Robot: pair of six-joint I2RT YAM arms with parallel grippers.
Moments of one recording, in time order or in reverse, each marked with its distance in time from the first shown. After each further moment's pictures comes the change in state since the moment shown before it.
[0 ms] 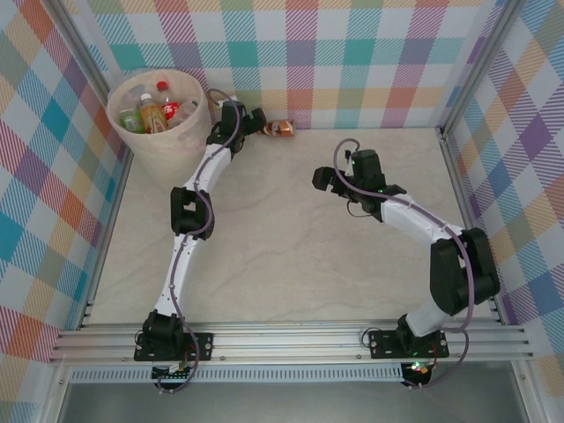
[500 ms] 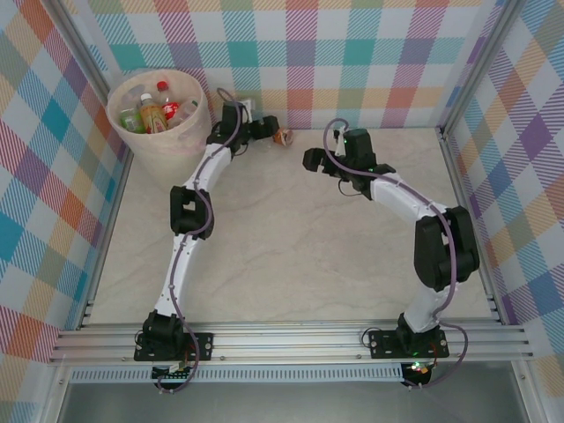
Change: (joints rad) left arm -0.029 -0.061 -0.082 -0.039 0.408 0.102; right arm -0.014 0.188 0.255 -0.003 -0.050 -0.071
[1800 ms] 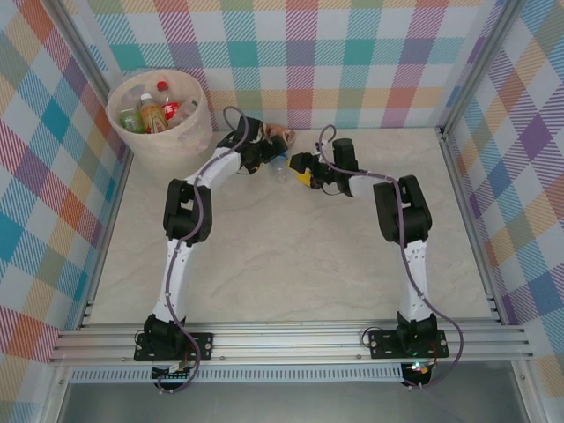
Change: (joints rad) left arm -0.094 -0.266 -0.424 -0.176 -0.134 -0.356; right arm -0.048 0.501 0.168 0.431 -0.623 0.418
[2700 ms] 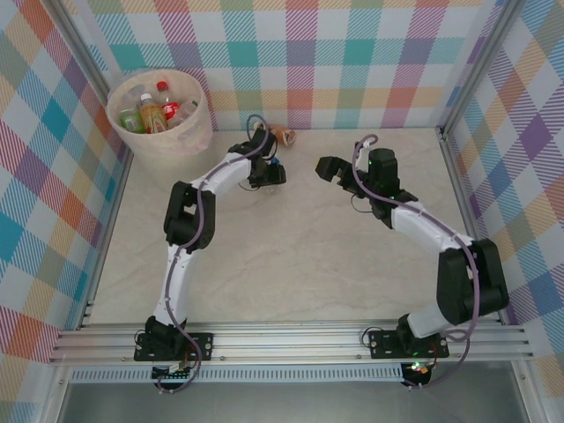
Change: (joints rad) left arm -0.083 -0.163 -0.210 -0.204 -0.144 0.285; right arm 0.001 -0.807 -0.544 -0.153 0.425 -0.201
